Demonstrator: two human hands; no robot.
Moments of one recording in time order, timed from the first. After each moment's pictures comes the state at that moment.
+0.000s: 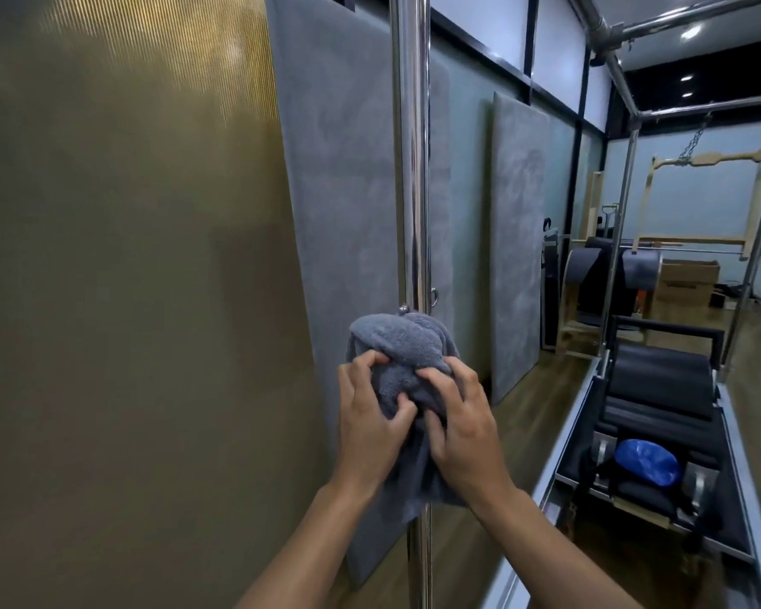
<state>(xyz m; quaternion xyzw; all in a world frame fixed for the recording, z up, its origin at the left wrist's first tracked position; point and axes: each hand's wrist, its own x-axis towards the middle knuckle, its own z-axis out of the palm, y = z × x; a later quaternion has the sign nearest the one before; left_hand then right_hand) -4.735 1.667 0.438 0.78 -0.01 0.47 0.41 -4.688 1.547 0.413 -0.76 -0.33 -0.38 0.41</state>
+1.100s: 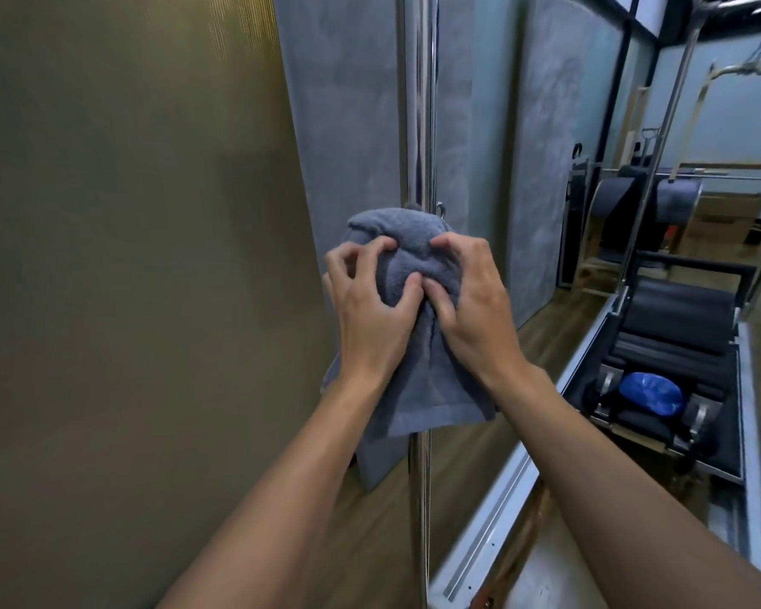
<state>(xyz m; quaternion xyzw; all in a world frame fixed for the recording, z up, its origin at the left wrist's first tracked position) -4.738 1.655 0.467 0.77 0.02 0.50 0.39 -4.687 1.539 0.465 -0.70 -0.37 -0.38 0.47</state>
